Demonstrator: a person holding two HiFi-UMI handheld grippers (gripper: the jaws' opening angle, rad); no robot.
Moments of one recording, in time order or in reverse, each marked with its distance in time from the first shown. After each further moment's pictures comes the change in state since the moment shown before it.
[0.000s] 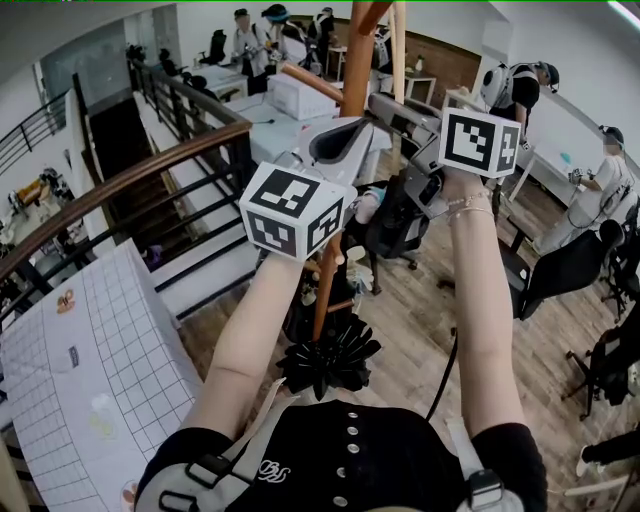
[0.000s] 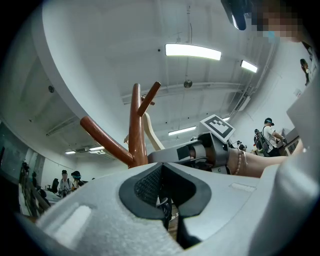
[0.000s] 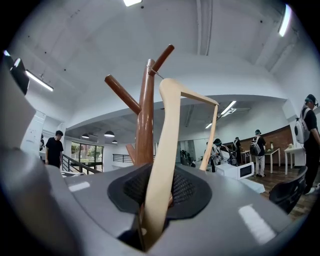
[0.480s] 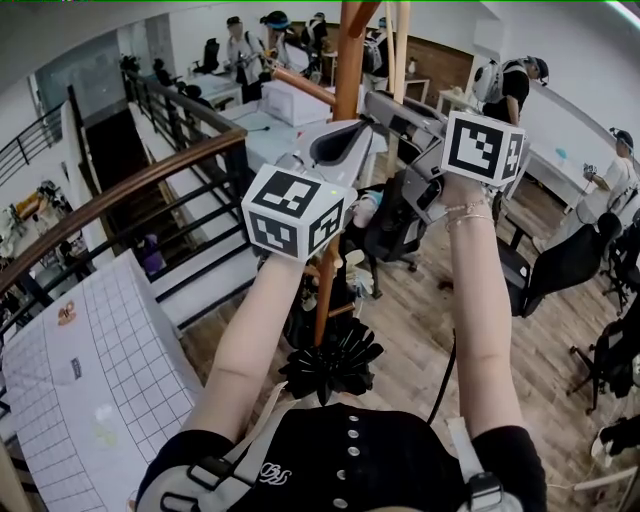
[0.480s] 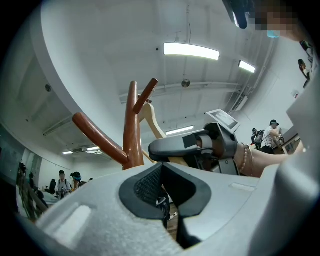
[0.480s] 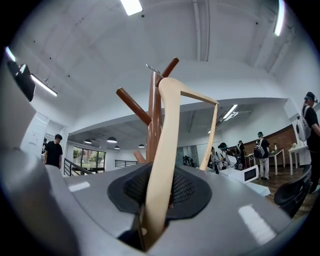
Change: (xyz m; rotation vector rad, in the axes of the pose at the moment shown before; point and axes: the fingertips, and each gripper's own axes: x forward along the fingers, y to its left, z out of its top) left arm 0.010 -0.005 -0.005 0.006 0.008 -0.028; right arm -0.013 0.017 0.013 0.018 -0.073 0.037
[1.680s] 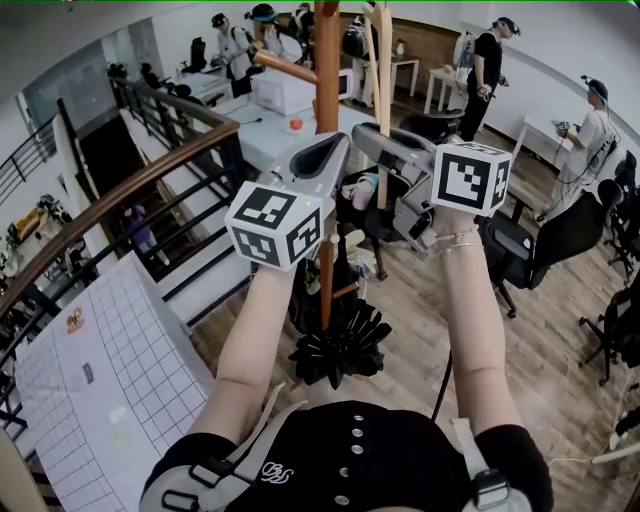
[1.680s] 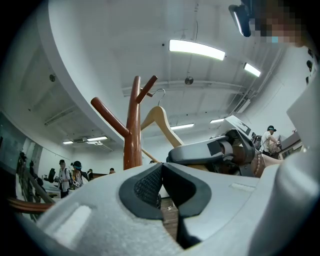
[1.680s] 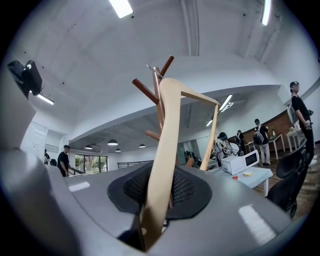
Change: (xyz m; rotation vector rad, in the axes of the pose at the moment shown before) left arm -0.037 -0.016 -0.035 -0.075 0.055 -0.008; right arm -0.039 0.030 -0.068 0.097 0.023 0.006
